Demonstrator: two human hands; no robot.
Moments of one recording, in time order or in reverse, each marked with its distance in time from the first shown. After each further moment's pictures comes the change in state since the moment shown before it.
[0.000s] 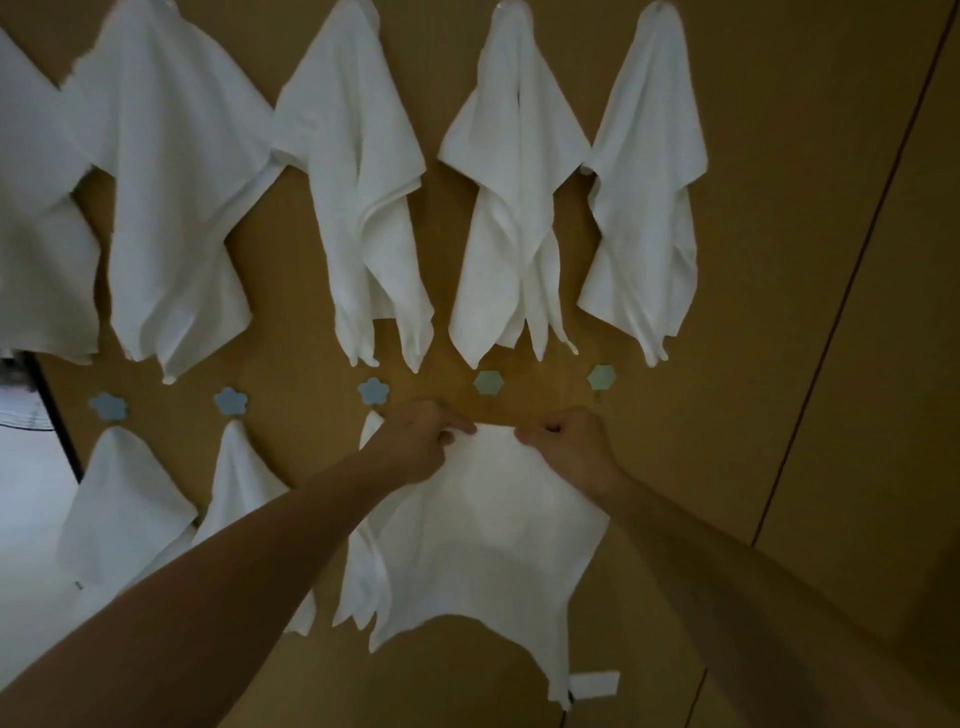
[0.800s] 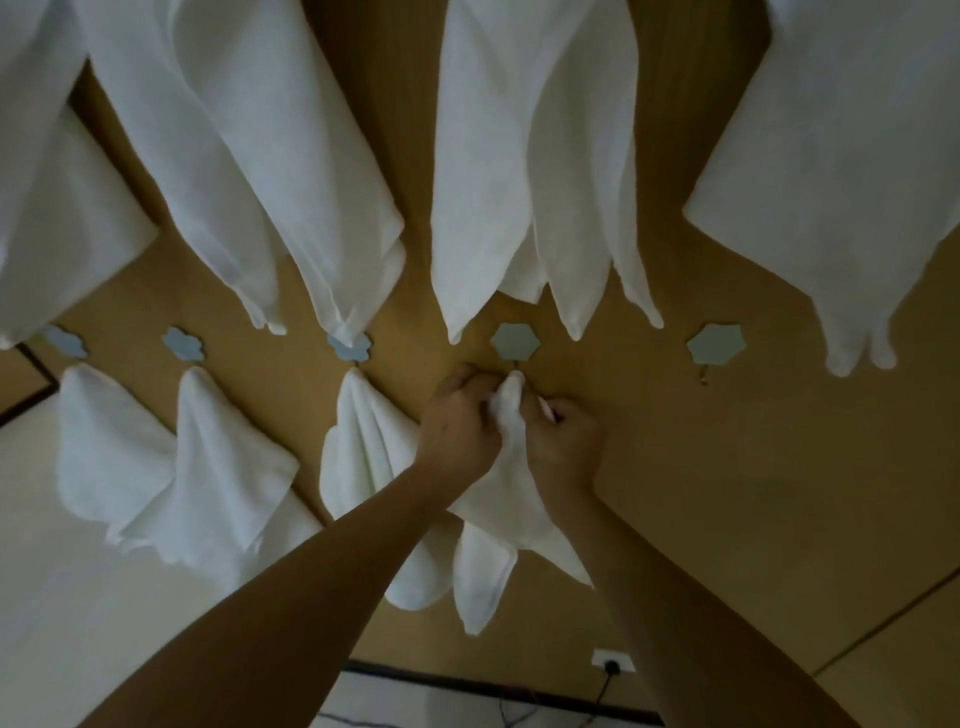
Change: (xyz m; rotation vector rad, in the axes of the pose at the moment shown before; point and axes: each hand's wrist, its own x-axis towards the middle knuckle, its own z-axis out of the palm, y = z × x) left_hand 0.093 -0.038 0.140 -0.095 0.316 -0.278; right_hand 0.124 0.116 0.115 0.196 0.340 -0.084
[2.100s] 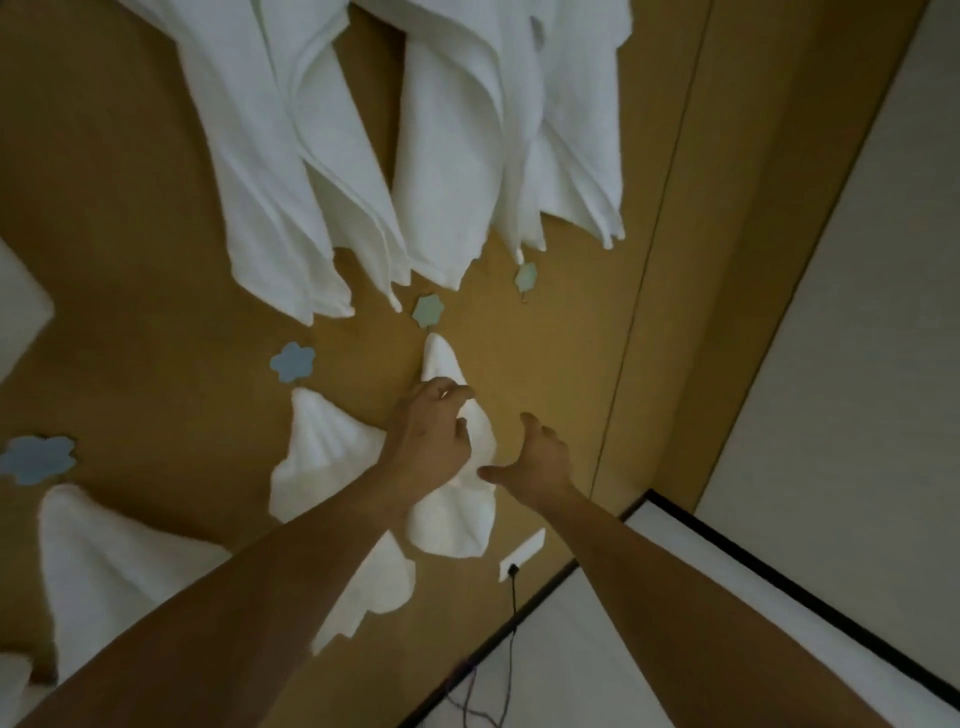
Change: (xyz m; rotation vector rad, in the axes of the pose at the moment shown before) left_hand -0.052 -0.043 -0.083 -0.237 -0.414 0.605; right_hand -0.171 -0.070 -0.020 -0.811 0.079 0.586
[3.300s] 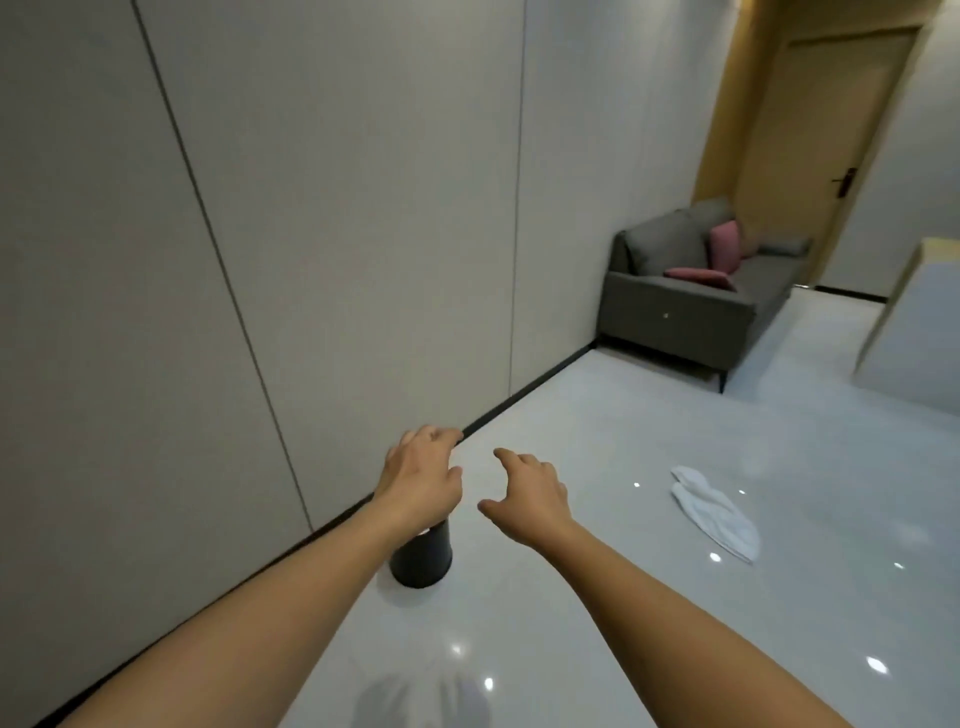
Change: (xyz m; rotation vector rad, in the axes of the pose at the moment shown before) left_hand -0.412 1.003 0.227 -0.461 -0.787 1.314; right_hand -0.744 0.632 -0.474 -0.076 0.873 1.275
